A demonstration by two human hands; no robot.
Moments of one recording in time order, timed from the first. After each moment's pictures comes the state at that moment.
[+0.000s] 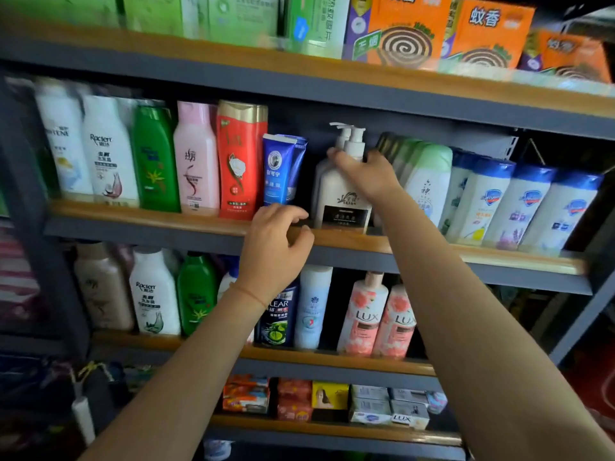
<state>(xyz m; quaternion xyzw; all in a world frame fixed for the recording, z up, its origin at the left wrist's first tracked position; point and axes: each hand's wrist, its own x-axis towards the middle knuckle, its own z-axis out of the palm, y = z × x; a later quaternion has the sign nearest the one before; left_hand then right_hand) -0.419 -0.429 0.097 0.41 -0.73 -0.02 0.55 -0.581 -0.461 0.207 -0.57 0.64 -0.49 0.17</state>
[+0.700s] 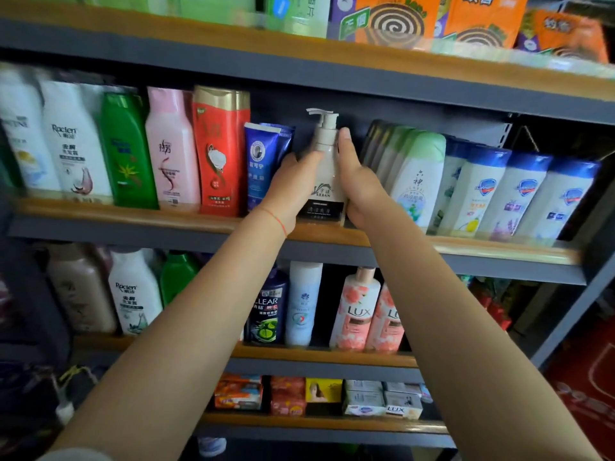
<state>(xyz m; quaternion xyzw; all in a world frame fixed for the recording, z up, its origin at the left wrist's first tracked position) -0.468 -0.474 0.173 0.41 -0.56 -0.47 0.53 -0.585 -0.489 0.173 -0.47 0.57 -0.57 0.36</state>
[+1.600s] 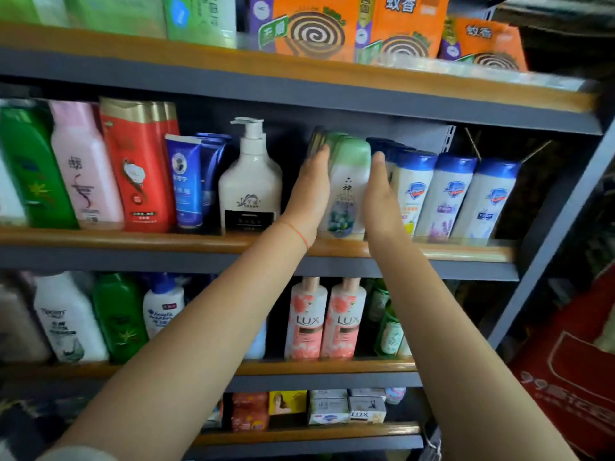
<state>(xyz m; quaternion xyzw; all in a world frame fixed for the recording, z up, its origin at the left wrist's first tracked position) -0.584 -0.443 0.187 0.35 -0.57 -0.52 0.53 -0.678 -0.407 0.178 -0.44 0.58 -0.63 0.27</state>
